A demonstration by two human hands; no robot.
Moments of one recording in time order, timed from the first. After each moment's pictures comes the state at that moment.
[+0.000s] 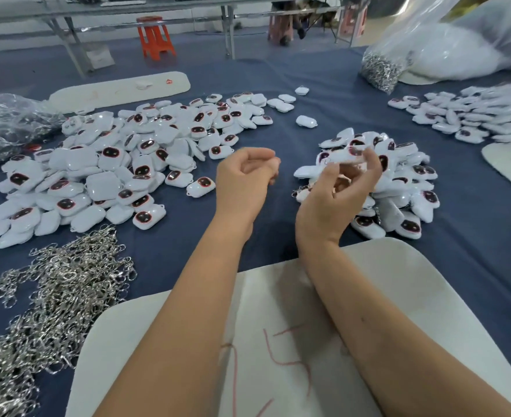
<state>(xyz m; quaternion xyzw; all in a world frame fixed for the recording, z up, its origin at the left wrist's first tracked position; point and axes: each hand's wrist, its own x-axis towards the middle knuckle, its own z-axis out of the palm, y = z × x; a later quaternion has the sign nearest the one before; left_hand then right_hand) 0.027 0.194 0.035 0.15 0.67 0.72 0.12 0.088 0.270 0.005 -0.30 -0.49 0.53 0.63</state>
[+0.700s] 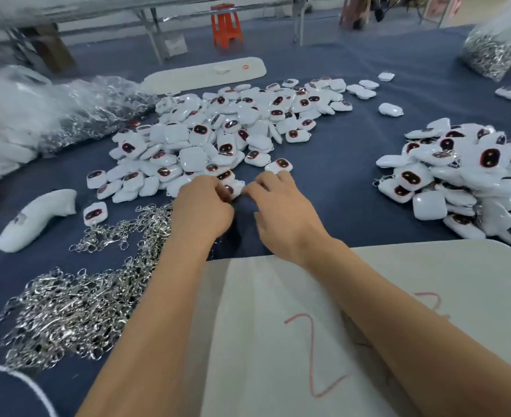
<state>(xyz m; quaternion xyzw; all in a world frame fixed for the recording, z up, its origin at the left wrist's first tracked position) -0.010 0.023 0.025 0.08 0.96 0.27 -0.01 0.057 0.165 0.001 0.04 -0.98 0.16 0.14</state>
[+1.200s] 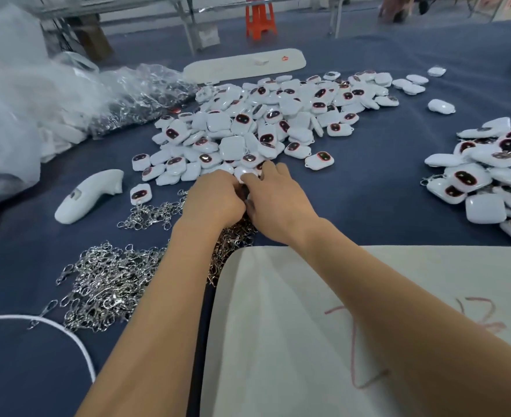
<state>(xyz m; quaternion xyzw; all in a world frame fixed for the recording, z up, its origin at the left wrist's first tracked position) -0.014 -0.022 0.039 0.10 0.98 0.16 0.04 0.016 0.104 0.001 0.05 -0.99 0.10 0.11</state>
